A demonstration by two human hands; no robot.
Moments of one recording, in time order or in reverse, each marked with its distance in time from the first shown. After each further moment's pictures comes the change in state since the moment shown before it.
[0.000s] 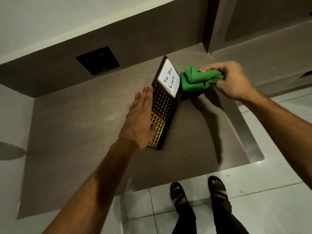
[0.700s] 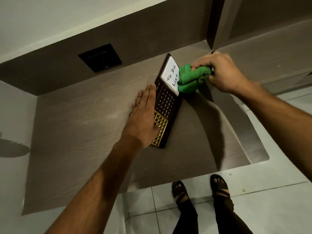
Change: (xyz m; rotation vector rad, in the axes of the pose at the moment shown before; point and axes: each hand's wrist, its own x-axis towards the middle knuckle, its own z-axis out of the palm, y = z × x) left_hand 0.000 0.001 -0.001 0.022 -0.004 -0.005; right_hand 0.024 -0.025 0.011 -0.268 -0.039 -0.221
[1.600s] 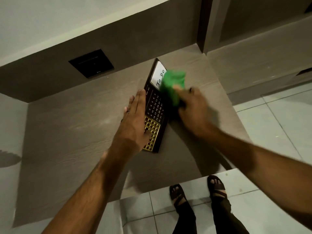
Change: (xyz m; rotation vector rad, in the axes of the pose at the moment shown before) left_hand 0.000 -0.004 0.004 -0.075 0.034 0.023; right_hand -0.058 -0.041 0.089 0.037 0.185 0.283
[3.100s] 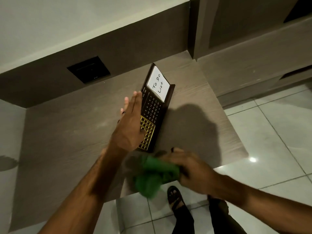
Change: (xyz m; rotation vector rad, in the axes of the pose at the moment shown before) left_hand 0.000 0.009 -0.002 0.018 0.000 -0.008; right_hand -0.135 -0.025 -0.042 0.480 -0.579 -0.275
